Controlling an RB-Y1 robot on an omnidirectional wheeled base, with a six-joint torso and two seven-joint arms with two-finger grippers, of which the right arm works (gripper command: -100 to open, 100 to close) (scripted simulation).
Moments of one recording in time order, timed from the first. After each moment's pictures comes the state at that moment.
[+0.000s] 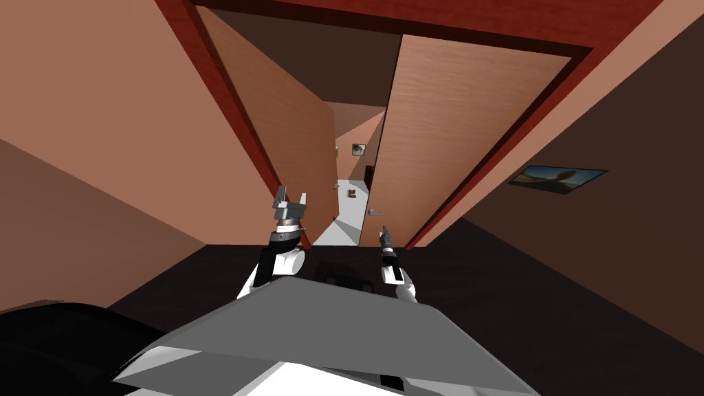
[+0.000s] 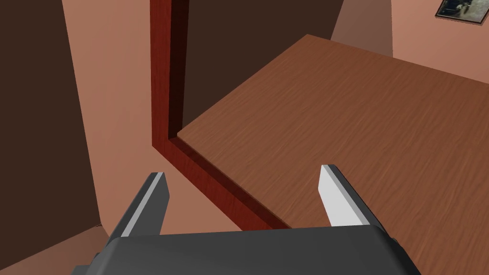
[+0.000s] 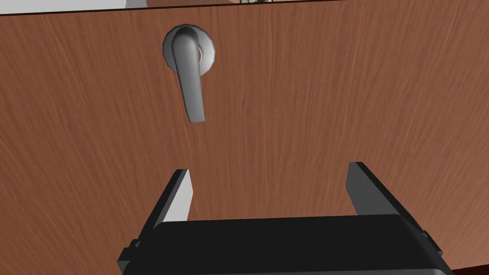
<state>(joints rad) -0.10 -0.09 0.04 -0.84 -0.02 -0.78 -0.07</state>
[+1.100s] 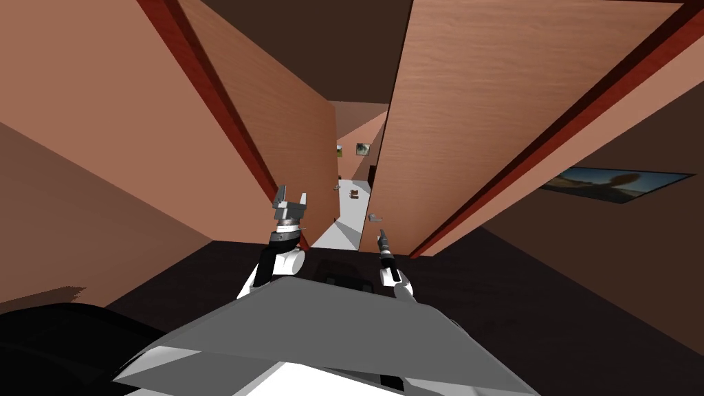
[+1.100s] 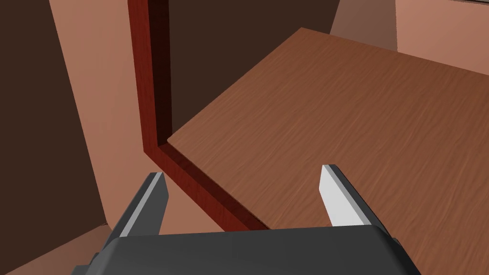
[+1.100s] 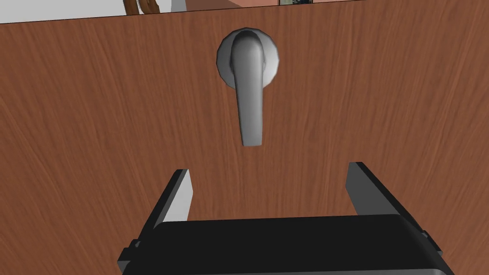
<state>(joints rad) -0.19 -0.08 0.03 -0.59 -0.01 -0.82 -0.08</state>
